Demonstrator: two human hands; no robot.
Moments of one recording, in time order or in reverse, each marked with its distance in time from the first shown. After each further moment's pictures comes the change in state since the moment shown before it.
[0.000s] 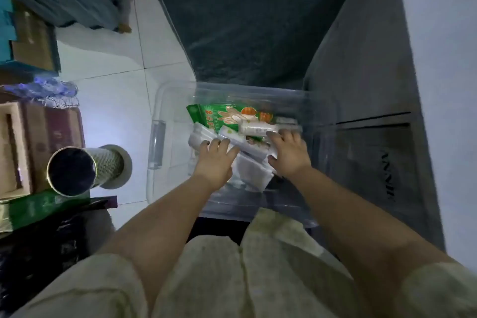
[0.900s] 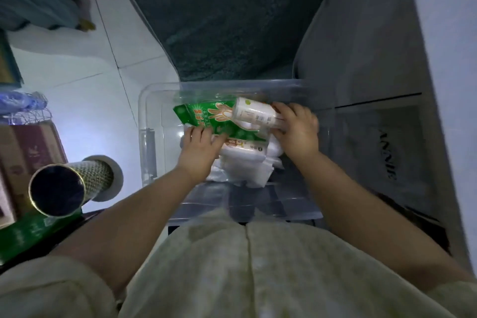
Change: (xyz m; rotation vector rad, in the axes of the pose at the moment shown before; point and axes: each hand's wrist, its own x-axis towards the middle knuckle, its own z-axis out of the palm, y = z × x) left_hand 0.019 -0.051 -0.007 0.083 0.135 0.099; right_hand 0.007 -0.012 -0.031 0.217 0.398 0.129
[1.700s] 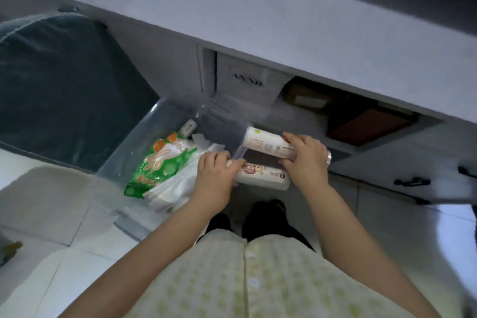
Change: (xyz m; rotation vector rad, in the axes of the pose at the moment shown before) left_hand -0.147 0.101 -0.093 0.001 0.234 0.930; right_hand -0.361 -0.076 -0.009 0.158 0.590 0.939
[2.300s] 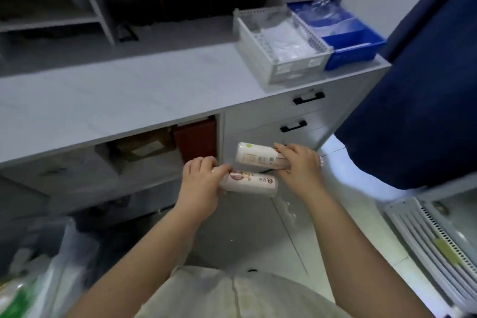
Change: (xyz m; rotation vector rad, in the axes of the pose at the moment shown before) left_hand 0.112 0.402 0.038 -0.007 0.035 0.596; right_hand -0.156 0.381 -0.184 0.047 0.370 0.422
